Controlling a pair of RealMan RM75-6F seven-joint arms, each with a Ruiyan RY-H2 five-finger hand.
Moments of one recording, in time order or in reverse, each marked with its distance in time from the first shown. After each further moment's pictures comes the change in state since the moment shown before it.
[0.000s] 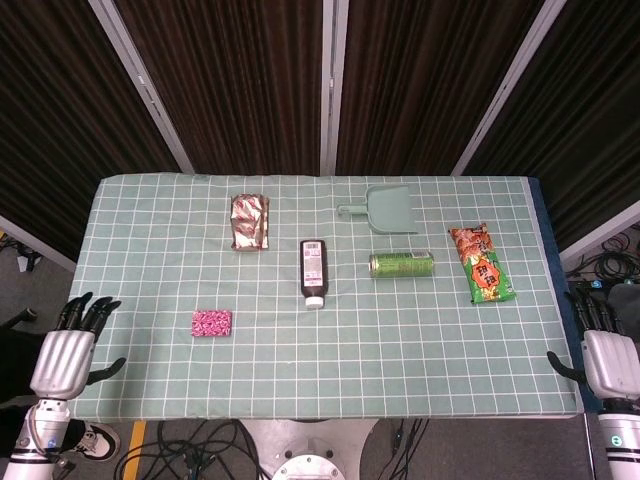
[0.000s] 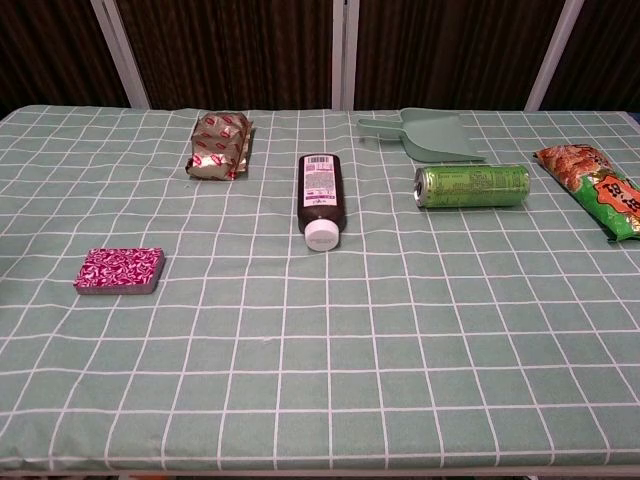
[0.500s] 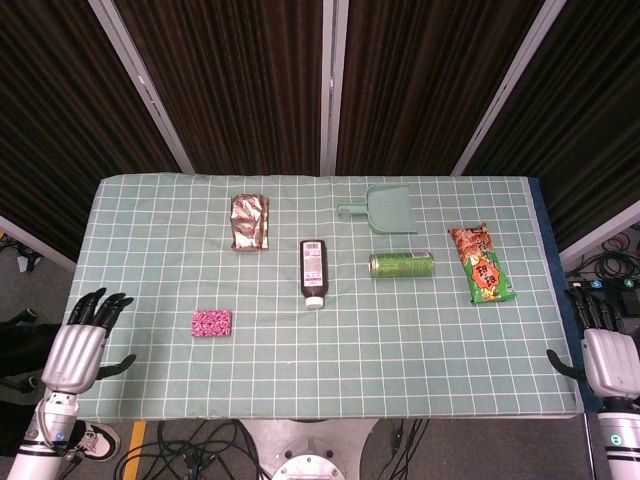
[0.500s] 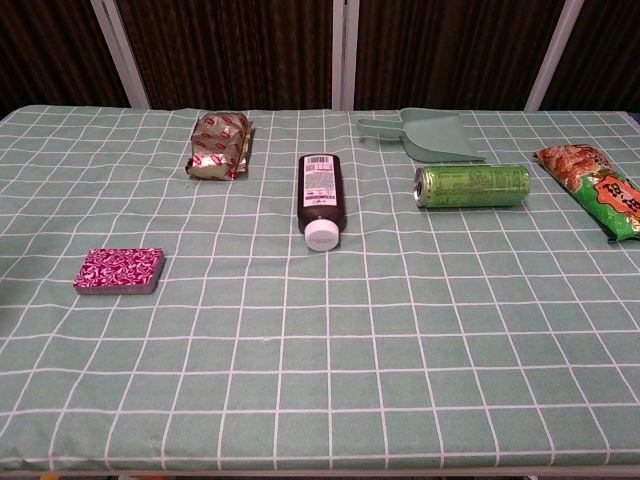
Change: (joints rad) left arm -0.040 -0.004 -0.011 -0.012 0.008 -0.047 -0.025; right arm 0.002 0.000 0.006 -0.011 -0.002 0.009 -0.007
